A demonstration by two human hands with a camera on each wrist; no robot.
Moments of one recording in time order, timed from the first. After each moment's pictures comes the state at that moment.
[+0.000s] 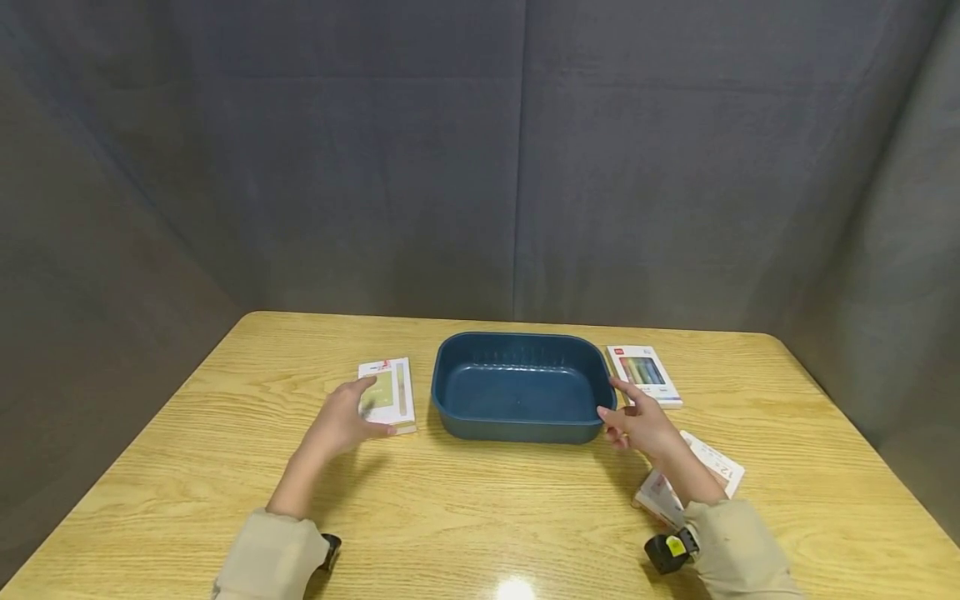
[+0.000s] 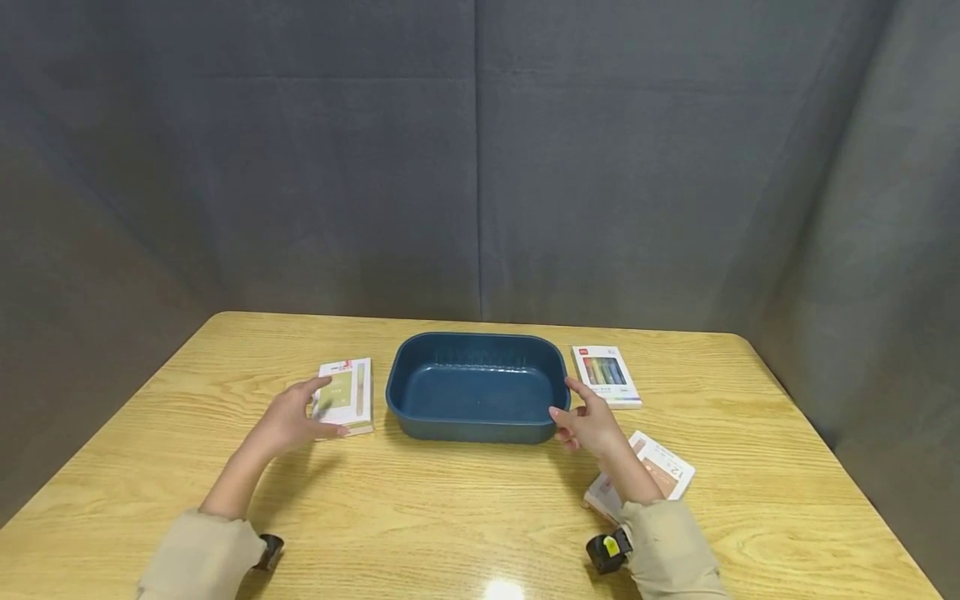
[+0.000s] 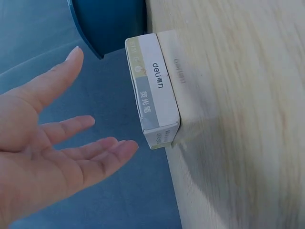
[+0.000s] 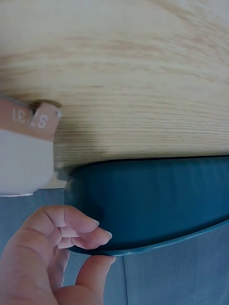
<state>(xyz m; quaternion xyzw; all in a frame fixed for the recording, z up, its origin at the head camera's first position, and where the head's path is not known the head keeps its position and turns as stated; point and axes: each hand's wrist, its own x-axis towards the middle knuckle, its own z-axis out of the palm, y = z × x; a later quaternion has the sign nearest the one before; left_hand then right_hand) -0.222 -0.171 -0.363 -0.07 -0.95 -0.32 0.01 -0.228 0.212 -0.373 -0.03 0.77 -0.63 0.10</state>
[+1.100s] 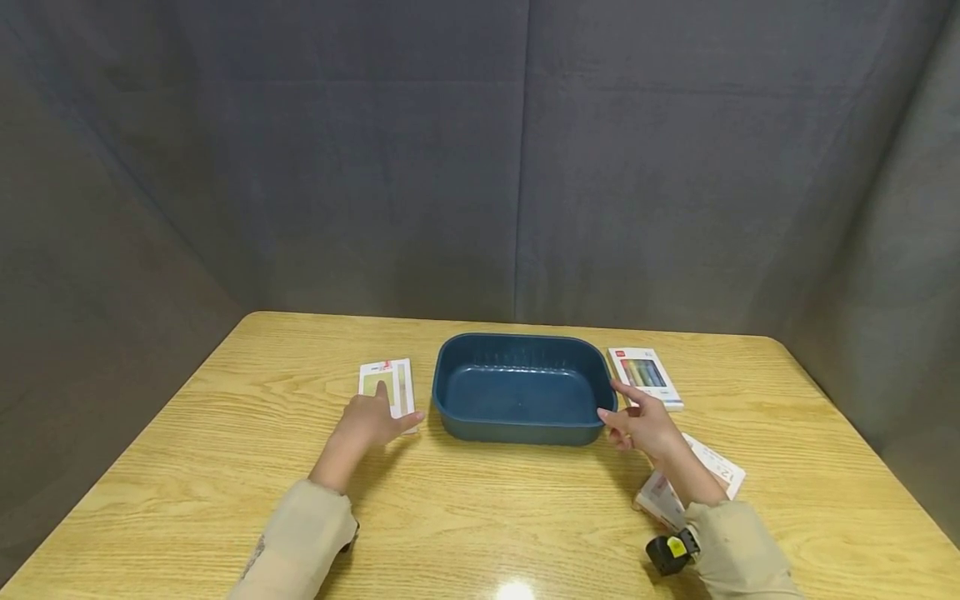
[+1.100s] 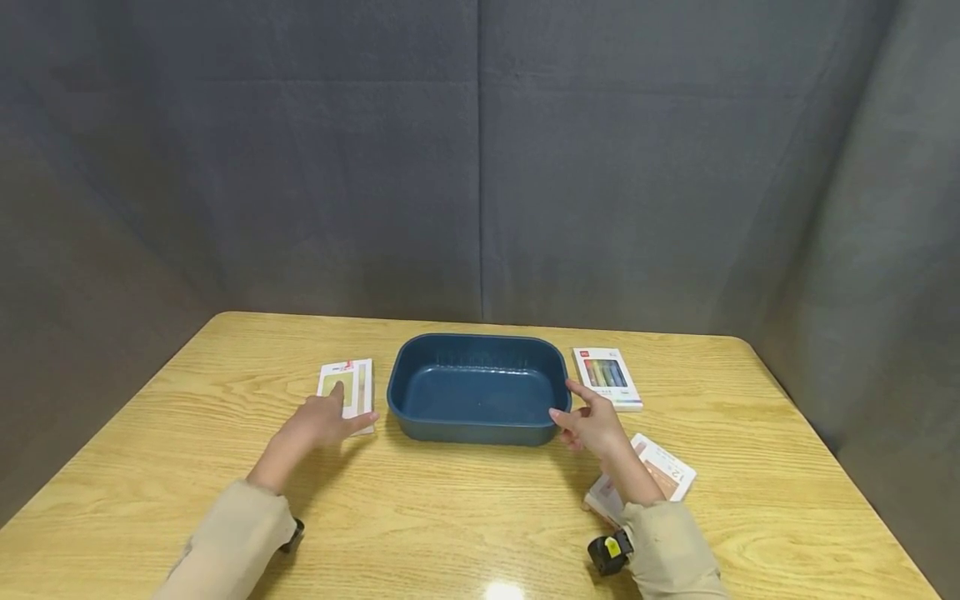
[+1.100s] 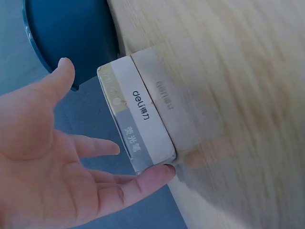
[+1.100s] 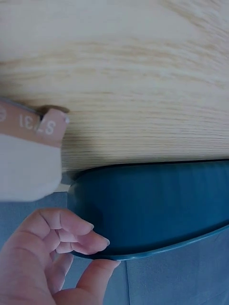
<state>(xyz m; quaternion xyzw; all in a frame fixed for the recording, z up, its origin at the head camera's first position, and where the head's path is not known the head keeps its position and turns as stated) -0.241 -0.142 -0.374 -0.01 -0.98 -0.16 -0.08 -0.230 0.215 -0.373 -0.02 0.77 -0.63 0.09</state>
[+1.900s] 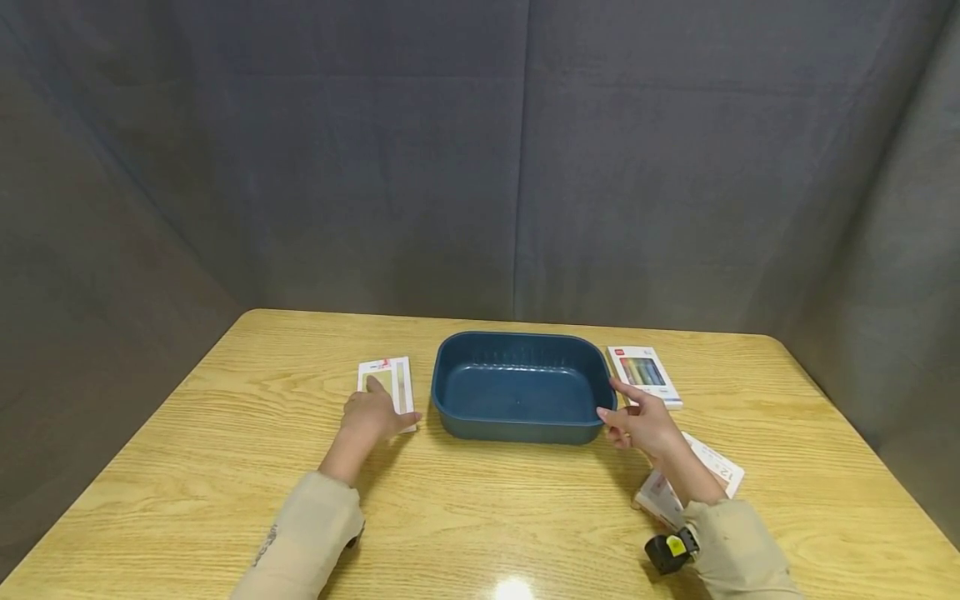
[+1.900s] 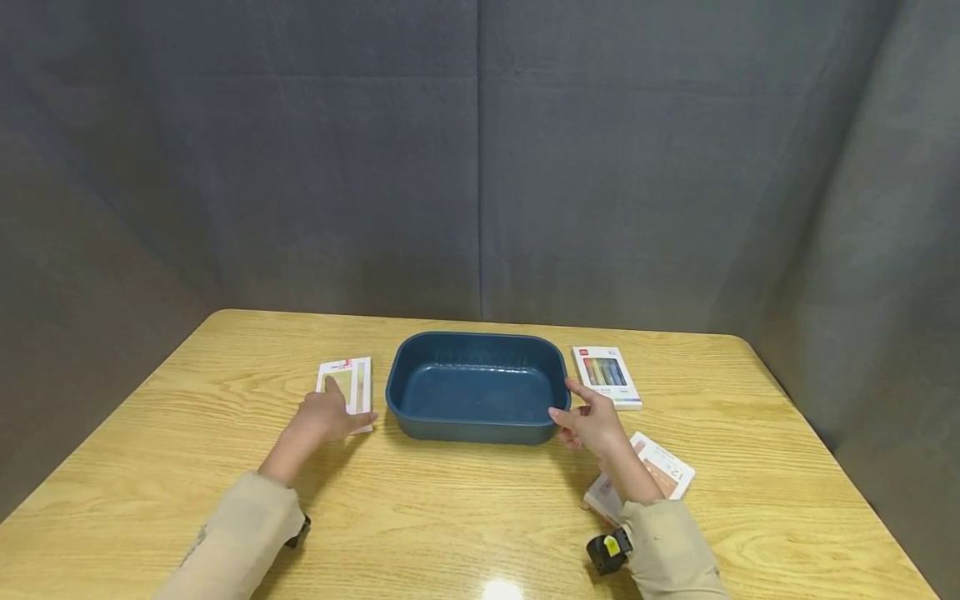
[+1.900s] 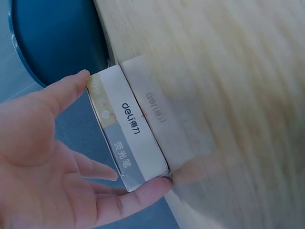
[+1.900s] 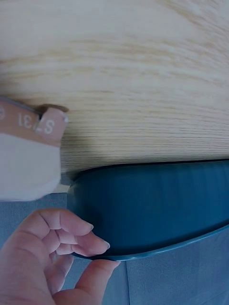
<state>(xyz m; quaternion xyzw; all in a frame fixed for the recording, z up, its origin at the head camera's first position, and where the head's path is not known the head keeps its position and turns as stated) -0.251 -0.132 -0.378 0.06 -0.98 -0.15 -0.08 -0.230 0.216 -0.374 -0.01 0.76 -0.64 0.09</state>
